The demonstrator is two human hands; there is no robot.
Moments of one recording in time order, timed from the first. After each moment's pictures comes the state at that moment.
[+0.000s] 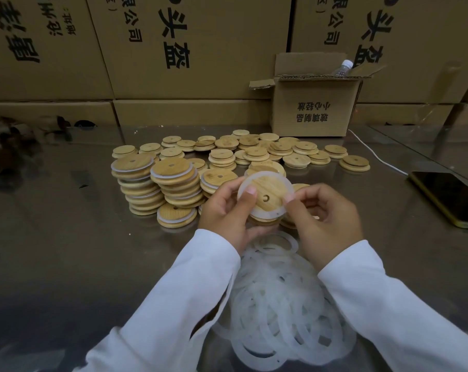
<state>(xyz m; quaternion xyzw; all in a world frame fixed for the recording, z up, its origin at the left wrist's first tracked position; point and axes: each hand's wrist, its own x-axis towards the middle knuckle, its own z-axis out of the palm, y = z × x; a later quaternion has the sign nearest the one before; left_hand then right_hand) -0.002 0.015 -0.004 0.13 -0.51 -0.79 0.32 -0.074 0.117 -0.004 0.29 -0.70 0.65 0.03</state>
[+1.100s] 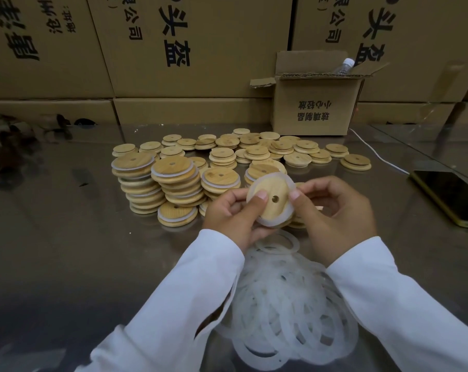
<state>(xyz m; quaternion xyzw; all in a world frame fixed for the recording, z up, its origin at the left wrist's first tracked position) -0.004 0.017 -0.009 0.17 -0.51 -0.78 0.31 -0.075 0.123 0.003 0.31 -0.70 0.64 0.07</state>
